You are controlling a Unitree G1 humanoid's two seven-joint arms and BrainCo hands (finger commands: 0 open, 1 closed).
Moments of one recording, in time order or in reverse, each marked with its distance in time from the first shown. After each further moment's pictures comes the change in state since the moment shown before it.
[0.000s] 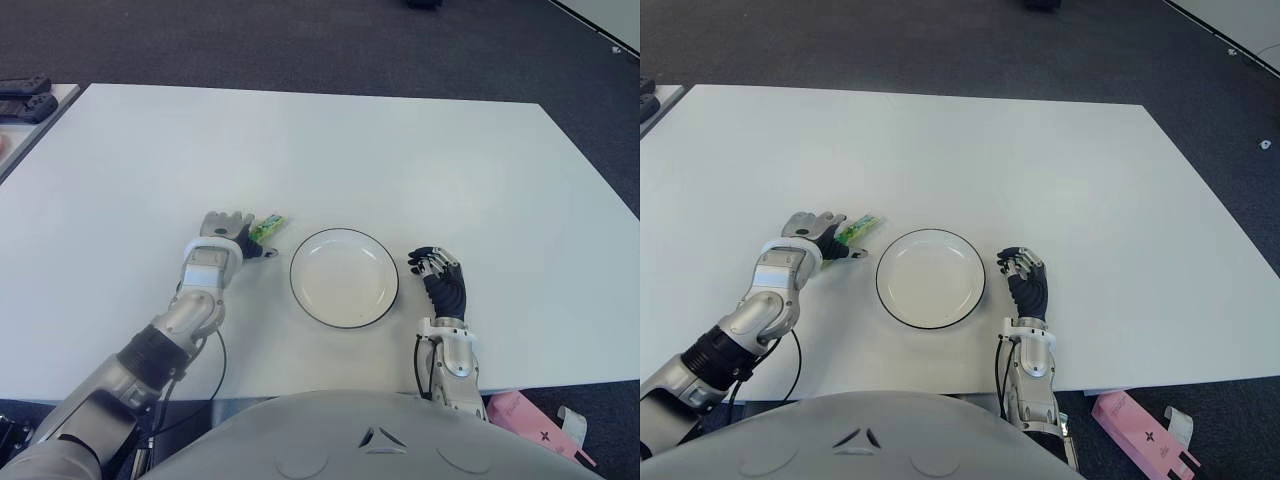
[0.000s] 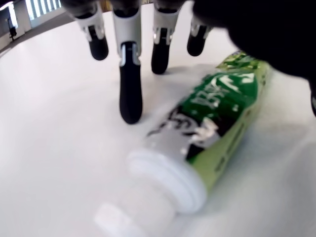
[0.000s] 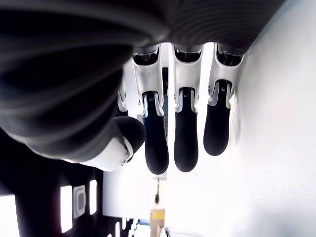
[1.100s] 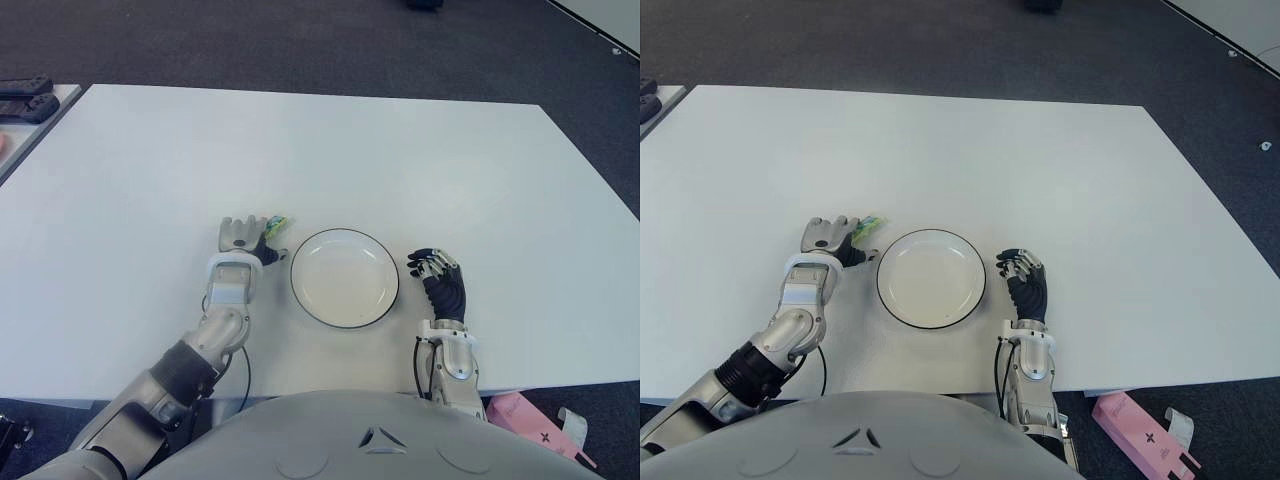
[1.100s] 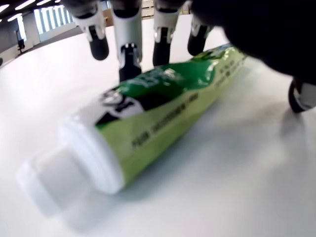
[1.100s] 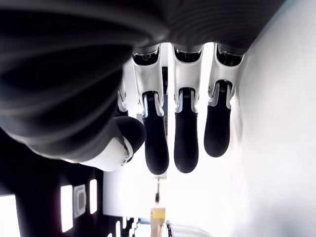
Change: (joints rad) left arm 0.064 -0.132 -0.038 0.014 0.123 0.063 0.090; right arm 0.013 0.001 0.005 -0.007 0.005 -0.004 0.008
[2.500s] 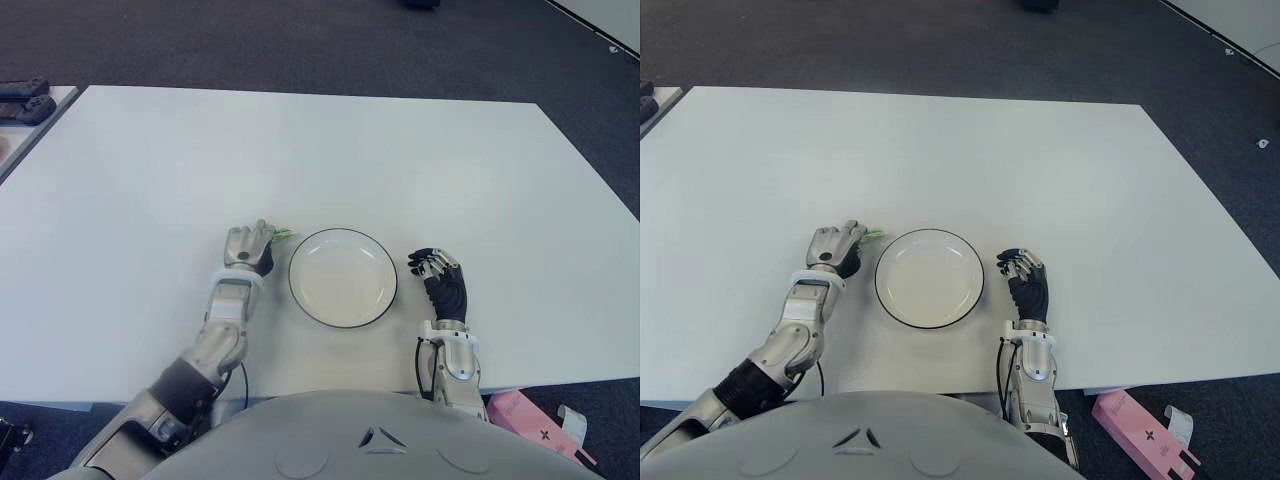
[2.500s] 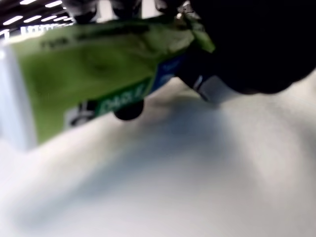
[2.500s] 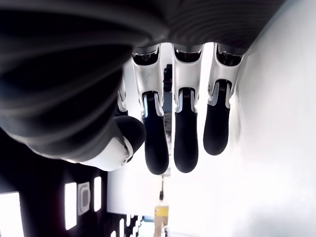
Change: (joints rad) left arm 0.078 -0.011 0.036 0.039 -0.091 -0.111 0.278; right arm -0.014 -0.012 -0.022 0.043 0.008 -0.050 0.021
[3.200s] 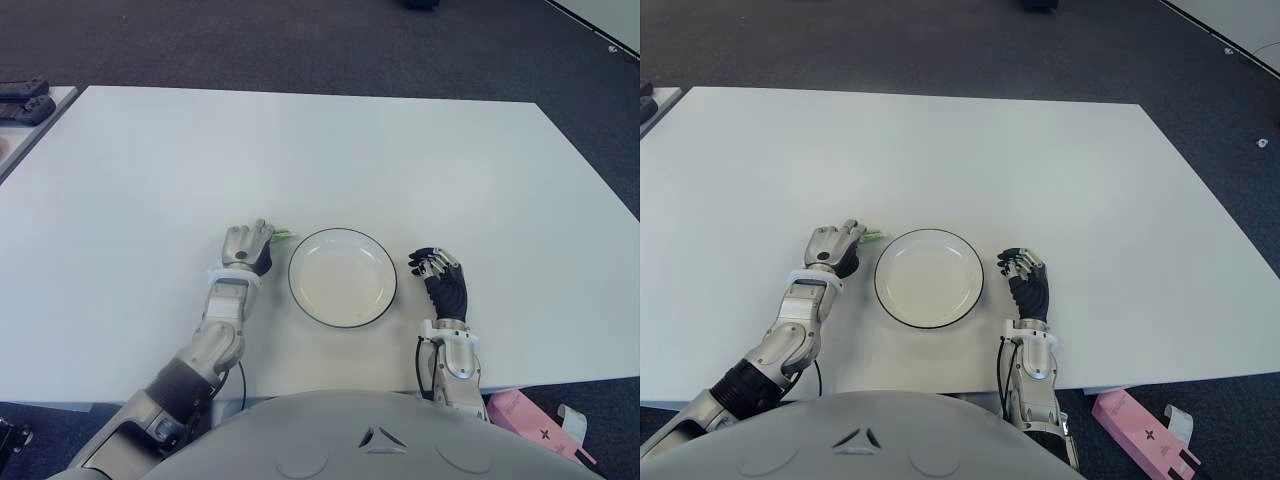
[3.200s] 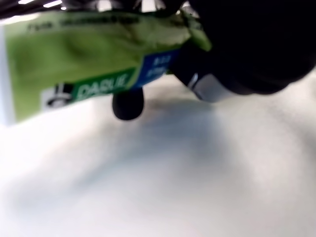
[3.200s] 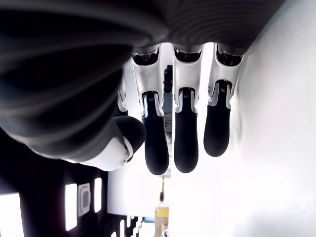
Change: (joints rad) left arm 0.007 0.009 0.021 0.000 -0.017 -0.028 0.019; right arm -0.006 0.000 -0.004 0.005 0.001 0.000 -0.002
